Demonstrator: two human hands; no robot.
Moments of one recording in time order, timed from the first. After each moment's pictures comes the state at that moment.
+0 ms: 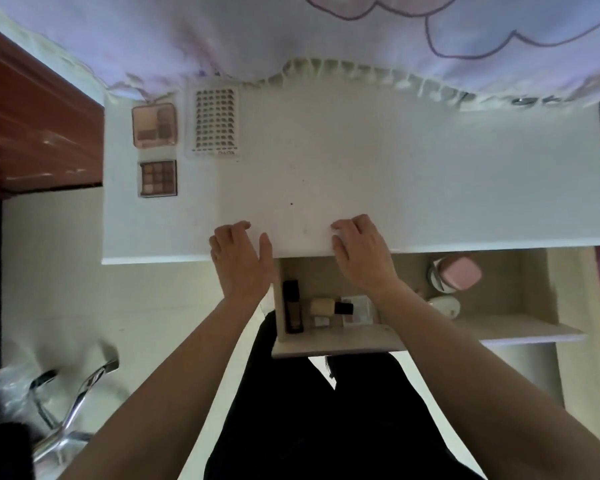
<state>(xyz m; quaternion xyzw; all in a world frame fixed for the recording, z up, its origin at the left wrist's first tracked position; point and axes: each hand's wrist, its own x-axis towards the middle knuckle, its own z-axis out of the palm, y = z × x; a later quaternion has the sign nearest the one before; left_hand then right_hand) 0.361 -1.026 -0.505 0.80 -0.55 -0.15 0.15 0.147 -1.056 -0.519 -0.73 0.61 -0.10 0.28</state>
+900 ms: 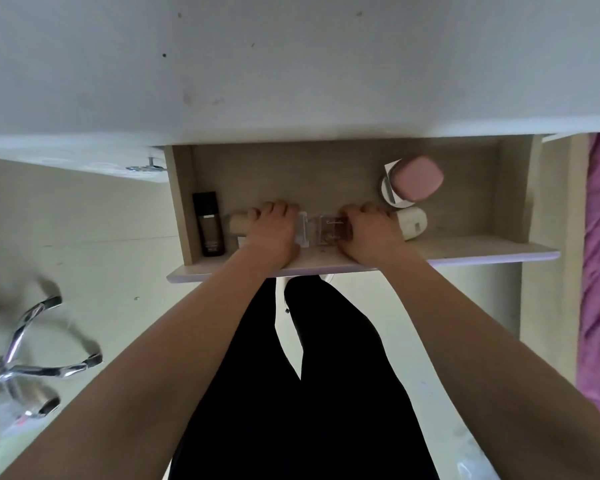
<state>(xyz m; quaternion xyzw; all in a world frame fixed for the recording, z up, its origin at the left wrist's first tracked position) 0.179 -0.939 -0.629 0.60 -0.72 -0.26 -0.21 -0.014 -0.952 -0.624 -0.69 0.61 0.21 0.32</state>
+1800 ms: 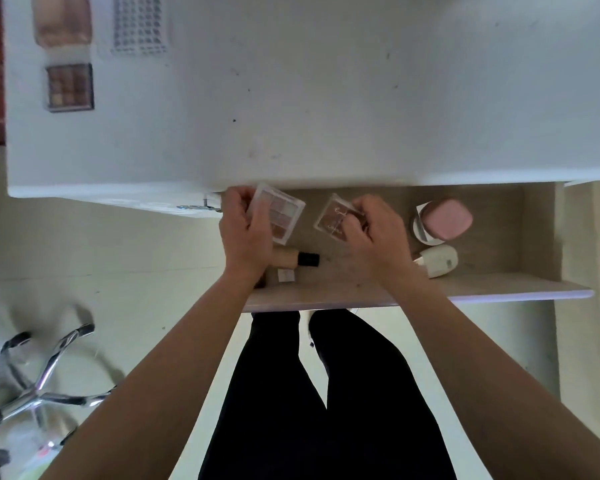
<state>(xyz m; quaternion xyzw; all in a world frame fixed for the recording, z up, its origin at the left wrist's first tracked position) 0.251 -0.975 -0.531 0.76 -0.37 -0.37 0.39 0.059 -0.983 -0.549 -0.61 0.64 -0.22 0.40</state>
